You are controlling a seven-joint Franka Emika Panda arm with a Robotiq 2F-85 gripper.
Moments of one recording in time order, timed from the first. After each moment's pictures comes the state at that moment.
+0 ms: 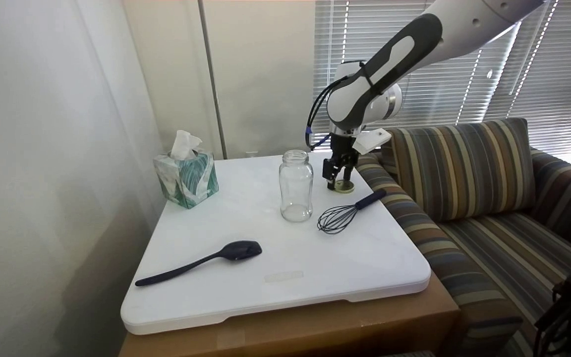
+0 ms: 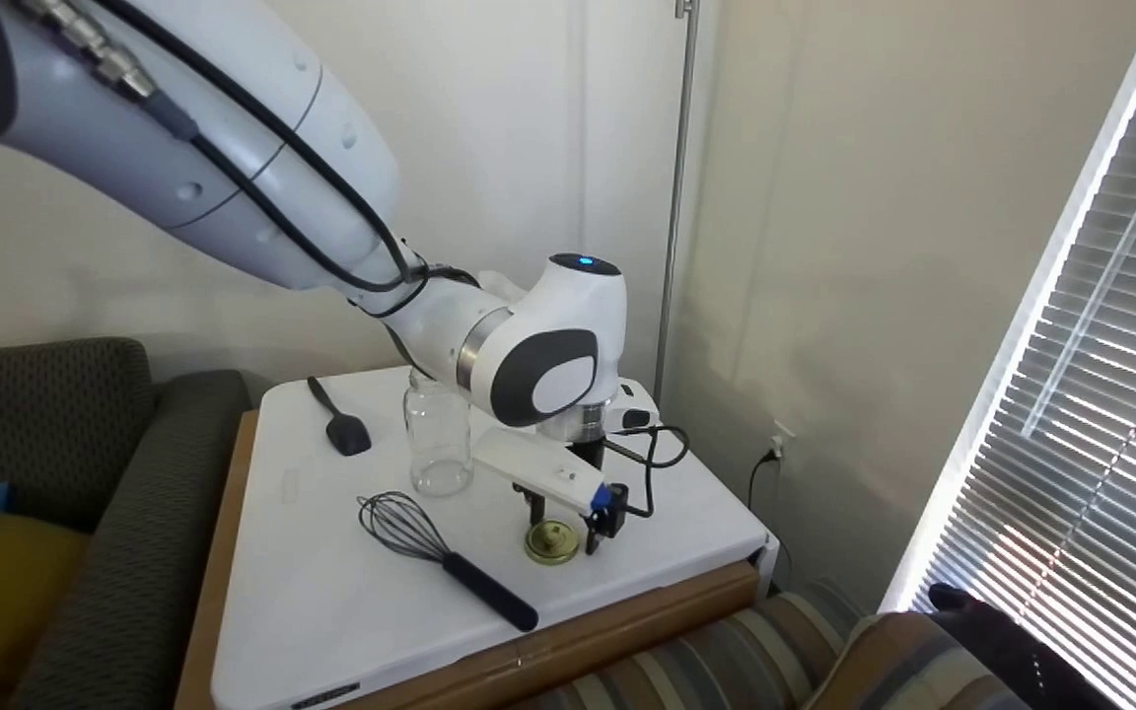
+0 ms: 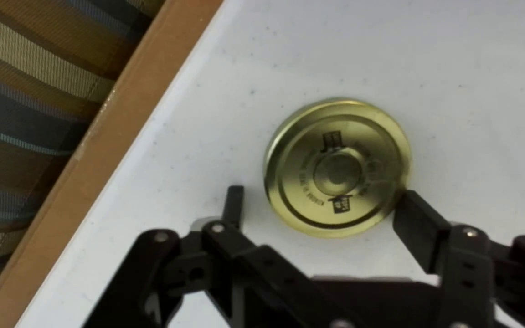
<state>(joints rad) -0.14 1.14 0.01 -1.25 0.03 2.40 -0.22</state>
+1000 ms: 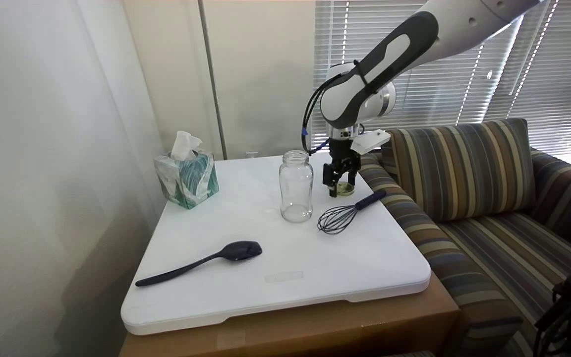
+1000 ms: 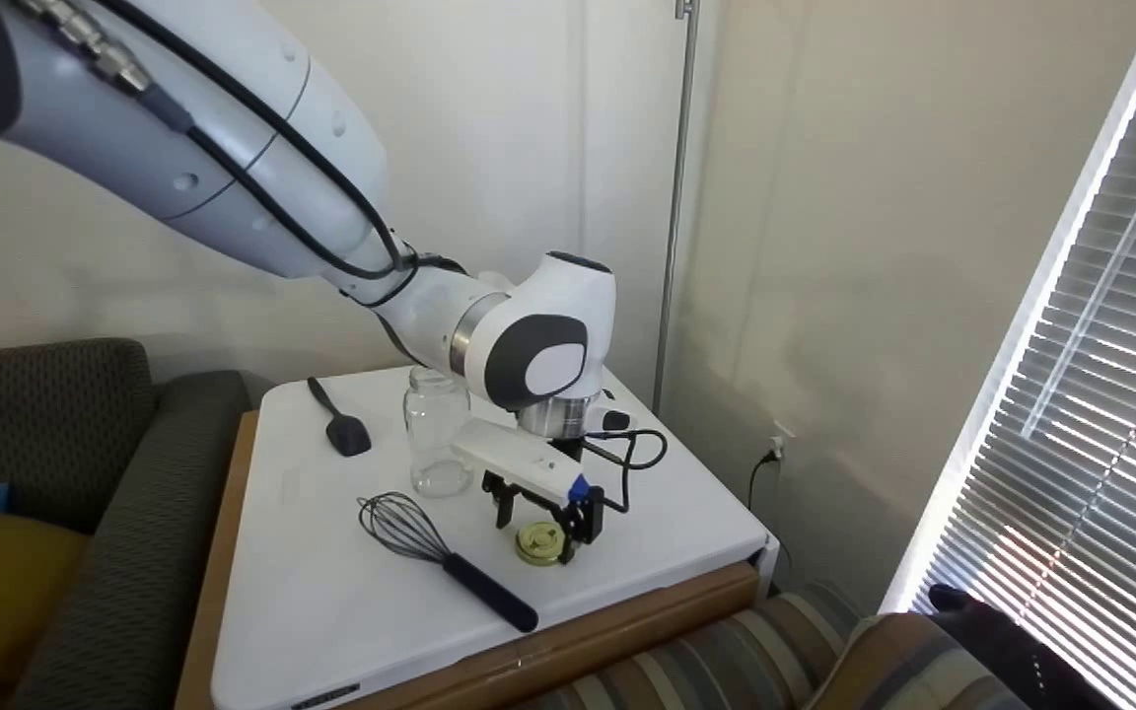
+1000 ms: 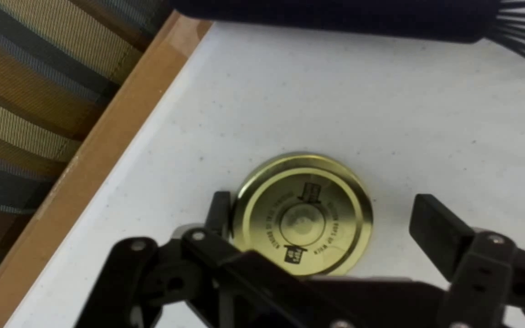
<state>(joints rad) -0.11 1.14 0.01 -1.22 0.02 2.23 -0.19</state>
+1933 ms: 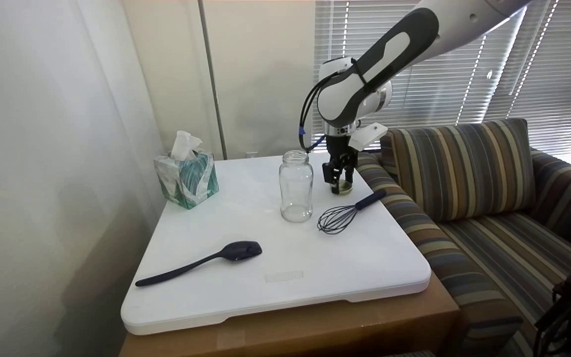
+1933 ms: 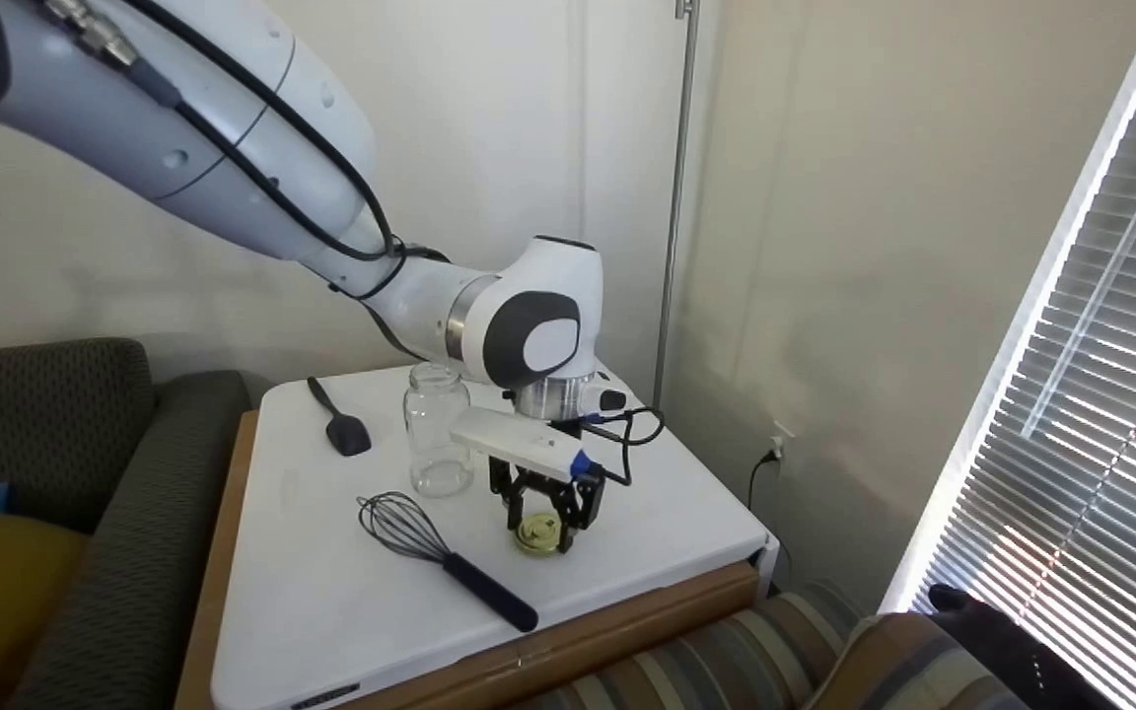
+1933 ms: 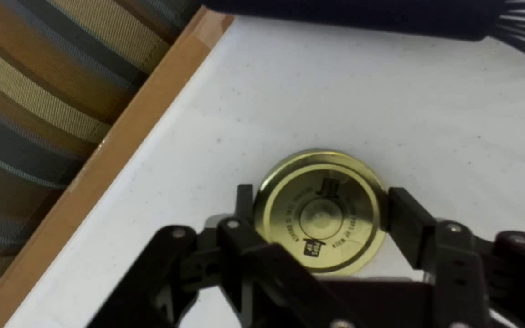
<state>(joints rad) -0.09 1.13 -0.01 -1.21 -0.06 2.21 -0.16</state>
